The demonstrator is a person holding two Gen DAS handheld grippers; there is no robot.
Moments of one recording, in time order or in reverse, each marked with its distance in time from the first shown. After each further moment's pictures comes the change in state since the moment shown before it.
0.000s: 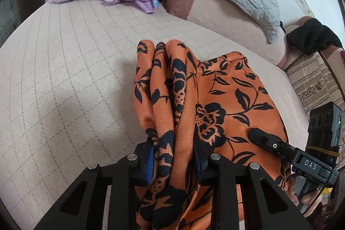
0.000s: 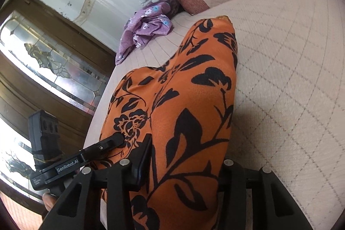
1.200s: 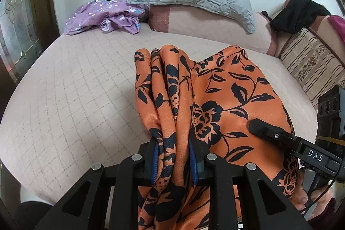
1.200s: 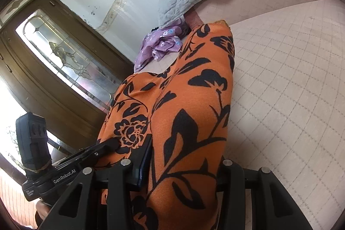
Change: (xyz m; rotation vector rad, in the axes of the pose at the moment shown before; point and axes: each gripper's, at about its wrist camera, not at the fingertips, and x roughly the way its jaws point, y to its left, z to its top) left arm -0.056 -0.072 -0.073 0.113 -0.120 0.180; right arm -0.138 -0.008 -0.061 -0.048 -0.092 0.065
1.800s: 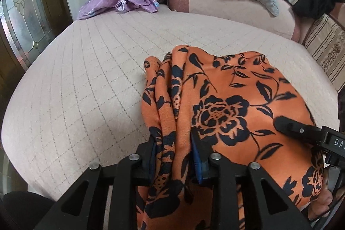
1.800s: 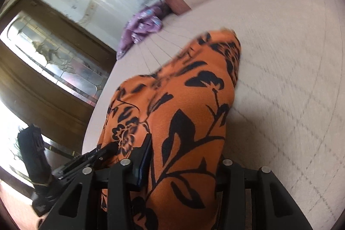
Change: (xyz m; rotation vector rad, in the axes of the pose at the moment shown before) left arm 0.059 0.017 -0.036 -0.005 0.045 0.135; right arm 0.047 -0.048 -0.023 0.133 0.116 -0.067
